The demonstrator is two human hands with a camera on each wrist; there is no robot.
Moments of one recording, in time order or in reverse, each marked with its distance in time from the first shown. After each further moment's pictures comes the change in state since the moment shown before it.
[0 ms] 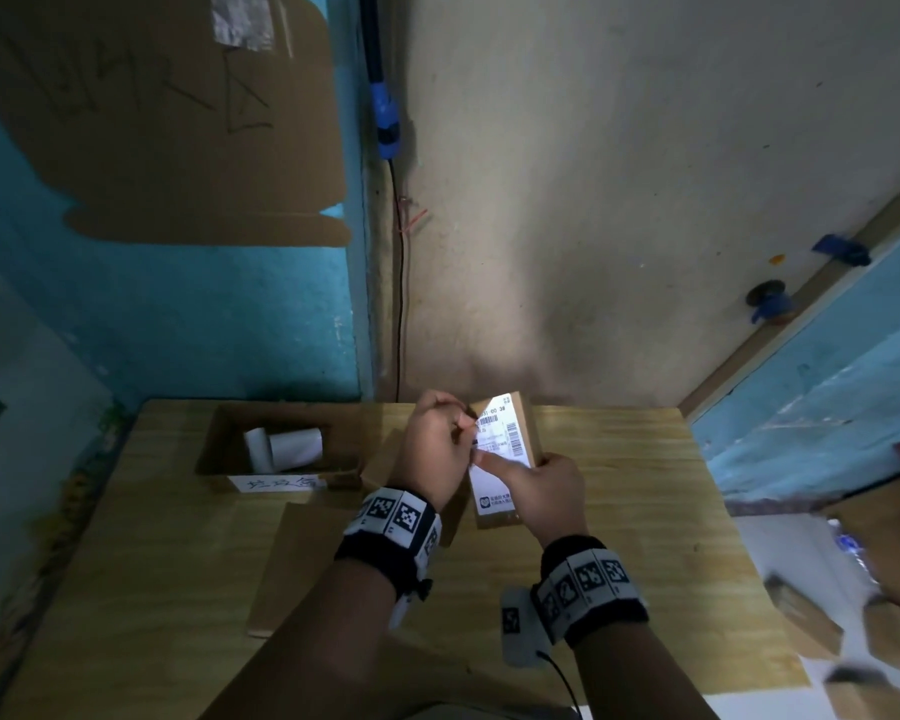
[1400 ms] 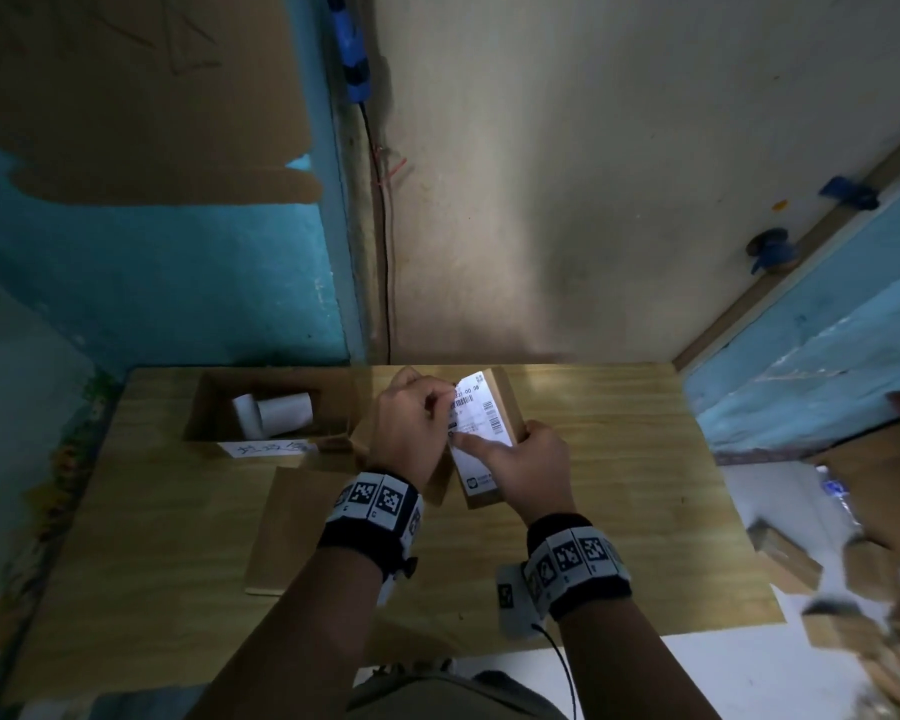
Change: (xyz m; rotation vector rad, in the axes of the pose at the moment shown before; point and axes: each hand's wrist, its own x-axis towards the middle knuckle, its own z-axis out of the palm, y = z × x) left_hand -0.016 -0.002 0.002 -0.008 0.115 -0.043; right_hand -0.001 0.019 -0.002 -0.198 0.020 -0.071
